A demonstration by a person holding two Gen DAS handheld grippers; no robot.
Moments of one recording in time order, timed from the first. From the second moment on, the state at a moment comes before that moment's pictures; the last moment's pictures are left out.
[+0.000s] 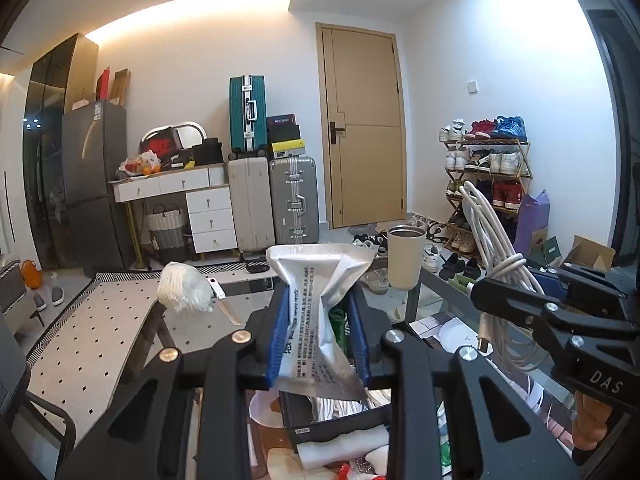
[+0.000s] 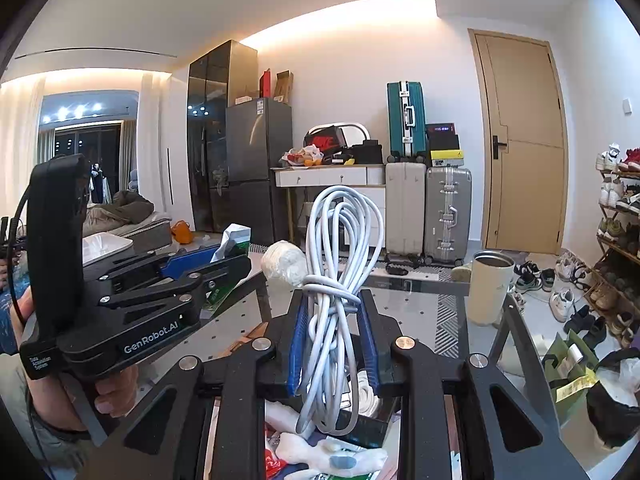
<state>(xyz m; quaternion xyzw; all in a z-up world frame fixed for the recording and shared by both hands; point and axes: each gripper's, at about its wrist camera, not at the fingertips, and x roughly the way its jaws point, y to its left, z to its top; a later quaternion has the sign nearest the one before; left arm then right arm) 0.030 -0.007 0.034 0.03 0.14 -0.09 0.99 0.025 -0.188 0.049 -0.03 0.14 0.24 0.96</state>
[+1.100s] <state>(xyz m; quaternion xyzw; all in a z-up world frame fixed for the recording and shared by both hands) 0.117 0.000 0.026 -0.03 0.18 -0.08 0.98 0.115 -0.145 0.046 -0.04 0.16 0.23 0.96</state>
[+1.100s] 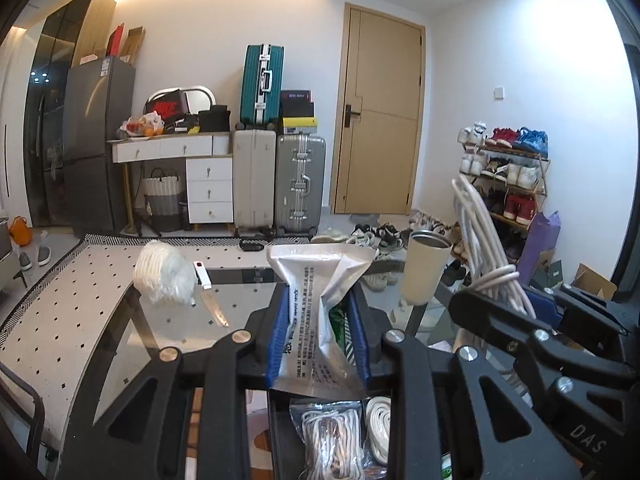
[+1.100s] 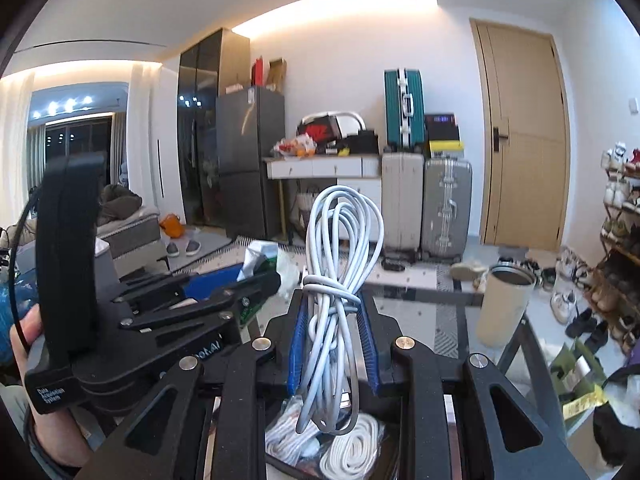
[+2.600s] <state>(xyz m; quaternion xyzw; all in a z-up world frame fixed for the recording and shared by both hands) 0.167 -0.027 -0.069 0.00 0.47 -0.11 0.88 0.195 -0.134 -0.067 -0.07 0.48 0.20 0.85</state>
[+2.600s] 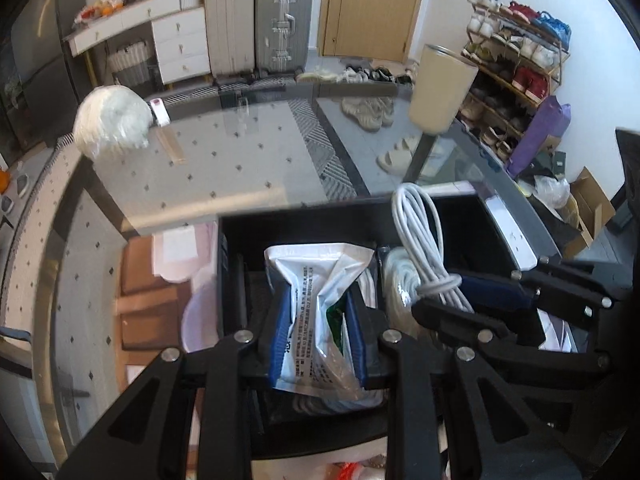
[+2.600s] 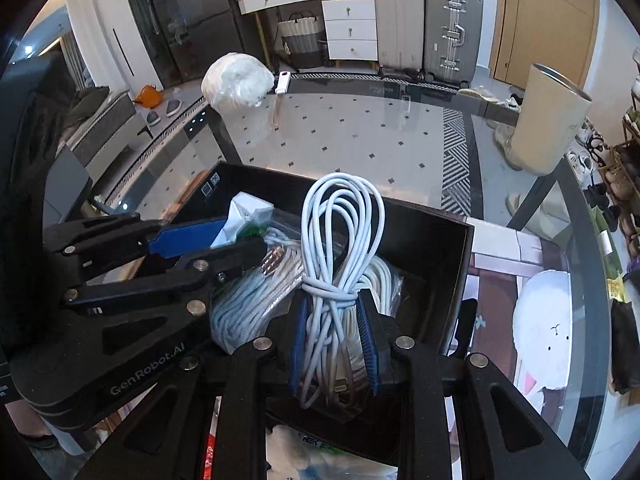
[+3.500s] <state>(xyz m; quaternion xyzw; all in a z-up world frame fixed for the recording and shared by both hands) 0.140 -0.028 -0.038 0.06 0.41 -0.09 0.90 0.169 -0.144 -0.044 -0.08 0.44 0.21 0.87</state>
